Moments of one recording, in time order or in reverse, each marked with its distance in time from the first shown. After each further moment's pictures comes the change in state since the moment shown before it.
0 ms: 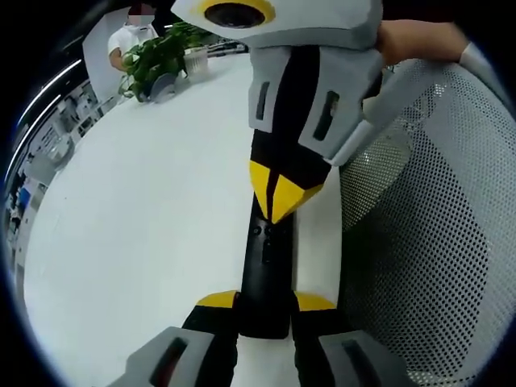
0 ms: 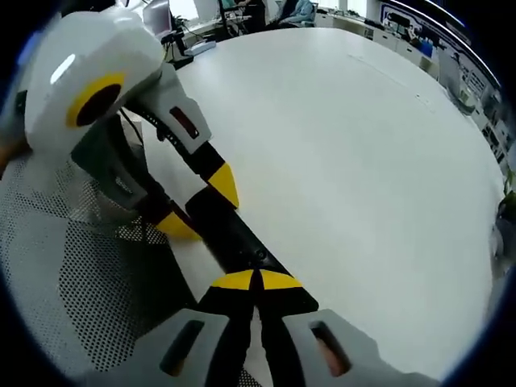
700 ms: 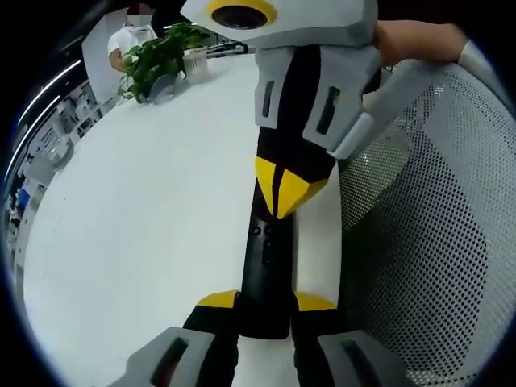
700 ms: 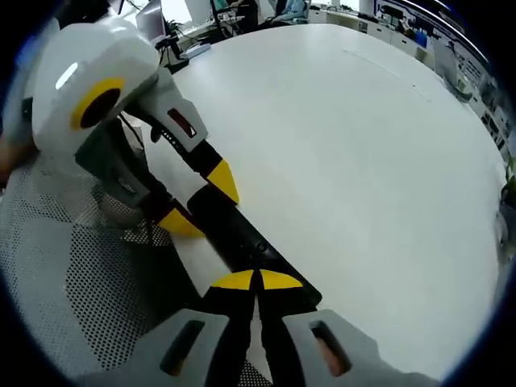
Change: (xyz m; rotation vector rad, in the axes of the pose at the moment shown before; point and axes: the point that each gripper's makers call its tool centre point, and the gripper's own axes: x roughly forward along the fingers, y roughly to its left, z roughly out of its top) left arm 0.000 0.000 0.000 0.003 -0.003 -0.005; right arm -0.004 0.000 -0.006 0.057 0.007 0.029
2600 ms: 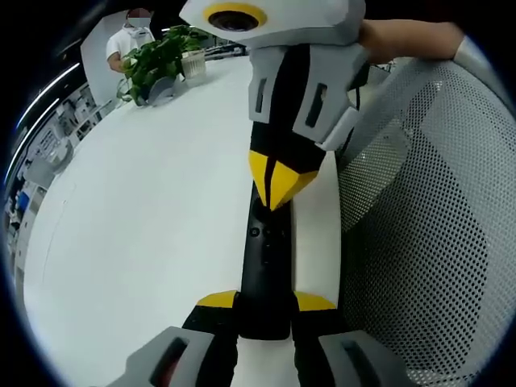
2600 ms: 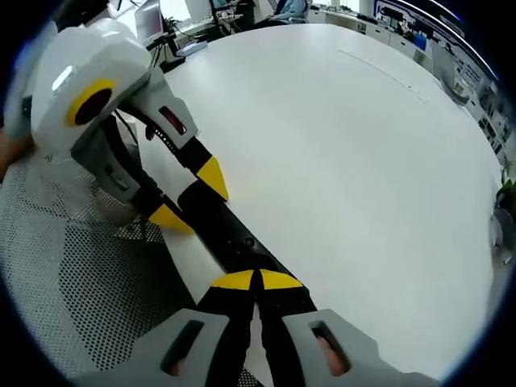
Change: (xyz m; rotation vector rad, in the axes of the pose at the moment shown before) left arm 0.000 0.000 0.000 0.008 -0.013 0.000; right arm -0.001 -0.009 0.001 -0.031 0.001 -0.046
